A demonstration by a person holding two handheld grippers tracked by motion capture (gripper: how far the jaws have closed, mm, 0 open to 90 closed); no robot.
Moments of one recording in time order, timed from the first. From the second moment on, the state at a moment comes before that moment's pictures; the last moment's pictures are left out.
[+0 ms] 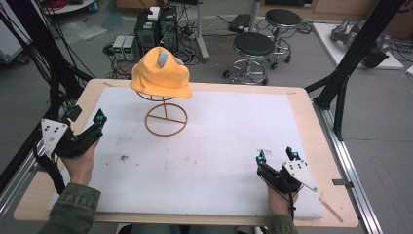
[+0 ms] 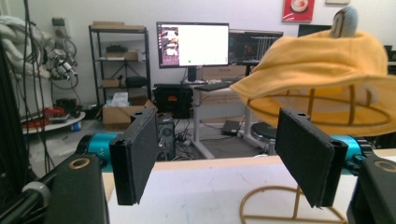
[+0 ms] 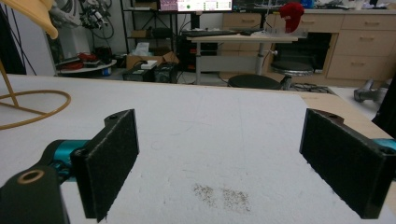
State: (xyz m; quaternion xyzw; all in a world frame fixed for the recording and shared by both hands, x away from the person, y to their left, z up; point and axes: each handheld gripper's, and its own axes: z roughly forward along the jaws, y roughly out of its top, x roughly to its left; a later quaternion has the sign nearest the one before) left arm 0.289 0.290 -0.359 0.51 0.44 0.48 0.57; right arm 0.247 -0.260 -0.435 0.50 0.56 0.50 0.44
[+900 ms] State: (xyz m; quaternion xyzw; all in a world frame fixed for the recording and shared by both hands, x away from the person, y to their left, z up) left arm 0.277 0.303 -0.411 0.53 0.47 0.47 0.52; right arm 0.248 -0.260 -0.437 0.50 0.57 0.49 0.43
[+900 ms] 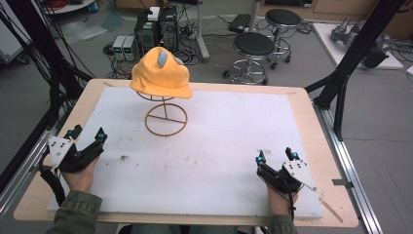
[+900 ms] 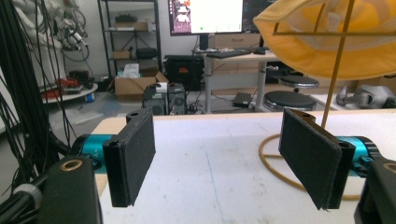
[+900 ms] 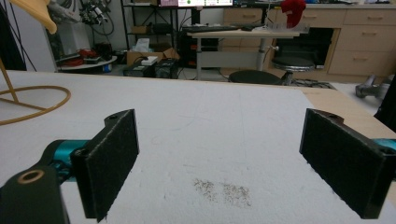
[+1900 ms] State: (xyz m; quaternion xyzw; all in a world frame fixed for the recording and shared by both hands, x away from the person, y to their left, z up) left arm 0.269 0.310 -0.434 0.55 0.51 0.42 0.50; right arm 0.250 -0.260 -0.439 0.50 0.58 0.49 0.42
